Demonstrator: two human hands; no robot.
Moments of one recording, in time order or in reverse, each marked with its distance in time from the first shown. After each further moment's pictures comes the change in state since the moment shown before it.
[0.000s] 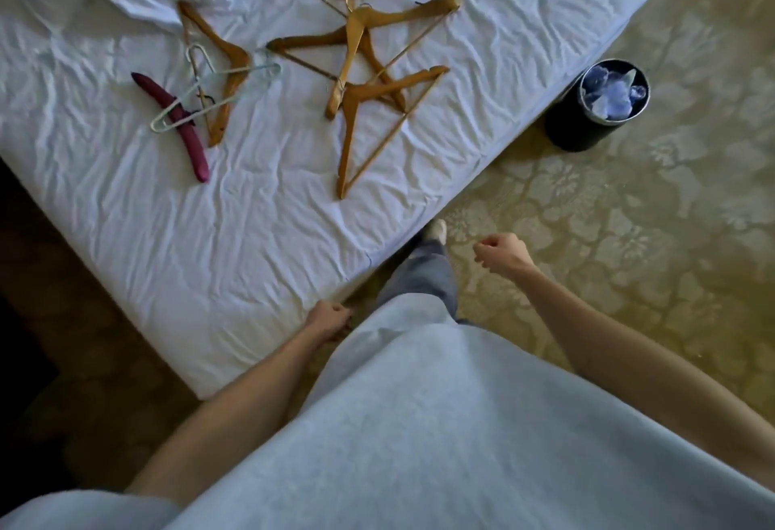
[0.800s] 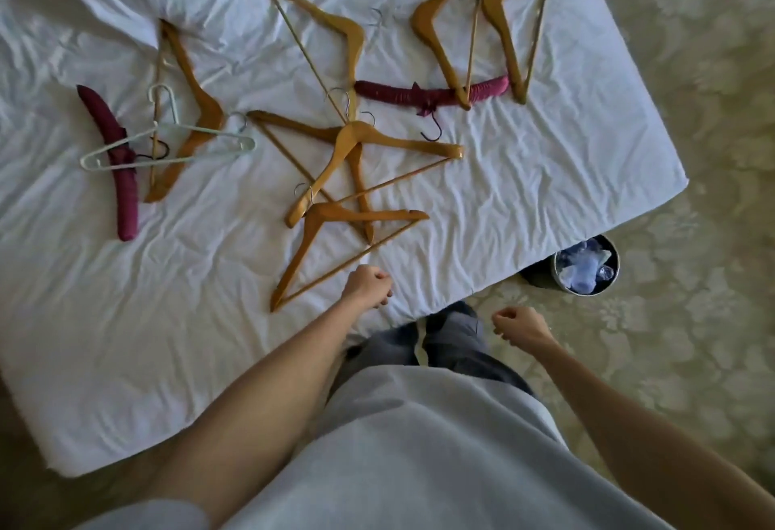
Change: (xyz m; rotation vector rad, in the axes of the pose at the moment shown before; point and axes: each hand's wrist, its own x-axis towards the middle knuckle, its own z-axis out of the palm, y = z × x) left_hand 0.165 0.413 -0.087 -0.377 -0.058 0.066; right_hand 0.252 -0.160 -0.238 -0.422 -0.123 0.081
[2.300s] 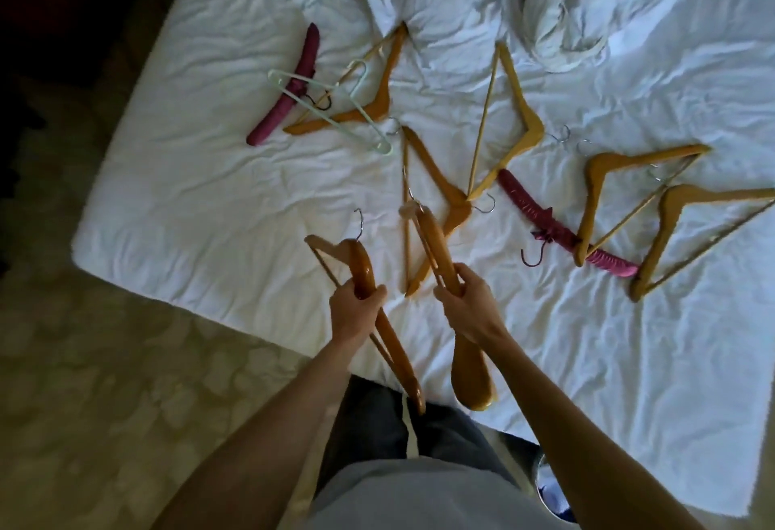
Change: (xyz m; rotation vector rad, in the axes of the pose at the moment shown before) left_hand -0.036 0.026 -0.020 -0.871 0.777 -0.242; right_hand 0.010 -0.269 -0.030 -0.143 -0.374 -0.821
